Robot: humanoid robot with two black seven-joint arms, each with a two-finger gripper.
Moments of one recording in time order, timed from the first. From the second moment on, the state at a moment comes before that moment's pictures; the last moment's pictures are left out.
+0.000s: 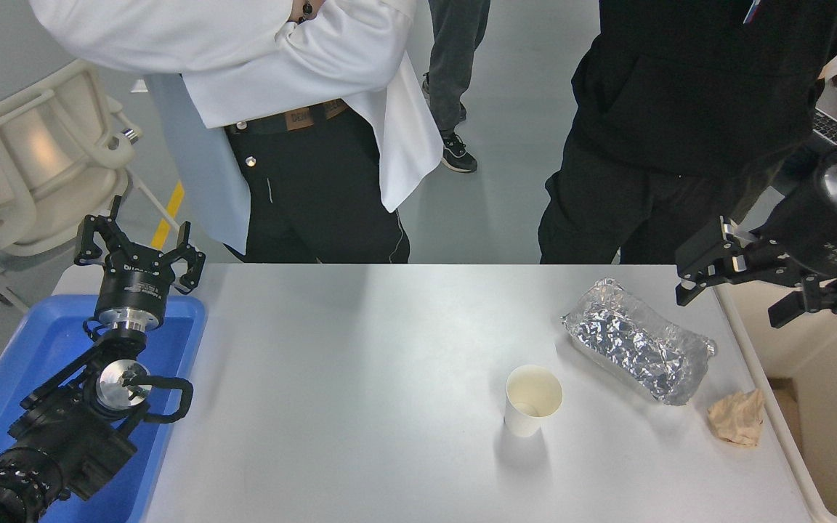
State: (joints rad) left arm -0.62 0.21 -0.90 -0.40 -0.07 -0.54 -0.56; right arm 2.32 -0.42 -1.33 1.54 0.00 0.74 -0.14
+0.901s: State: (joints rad) left arm -0.62 0.21 -0.90 -0.40 -0.07 -0.54 -0.56; right arm 1.66 -0.08 -1.10 1.26 0.01 0.28 -0.14
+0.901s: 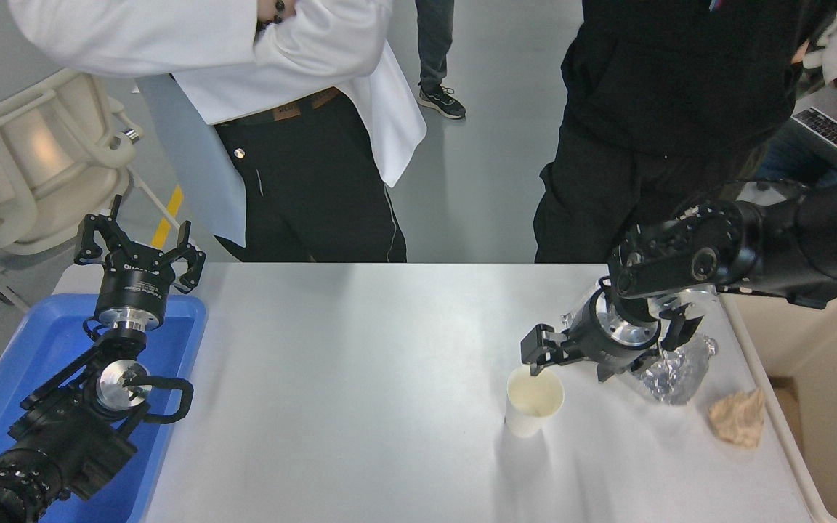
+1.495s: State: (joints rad) left arm -0.62 0.21 -0.90 -0.40 -0.07 -0.54 -0.56; right arm 1.55 -0.02 -1.14 1.19 0.02 0.21 -0.14
